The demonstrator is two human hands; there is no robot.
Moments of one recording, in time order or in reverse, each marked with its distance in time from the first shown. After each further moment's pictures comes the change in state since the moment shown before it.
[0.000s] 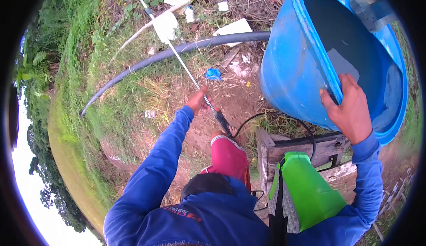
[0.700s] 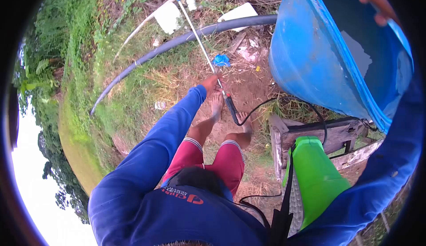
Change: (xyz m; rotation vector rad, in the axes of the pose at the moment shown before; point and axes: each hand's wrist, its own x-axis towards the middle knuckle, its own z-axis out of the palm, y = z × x) left_hand 0.057 -0.012 -0.005 -0.042 -0.015 -0.071; right_hand 0.113 -0.066 -0.096 -0.079 -0.199 0.225
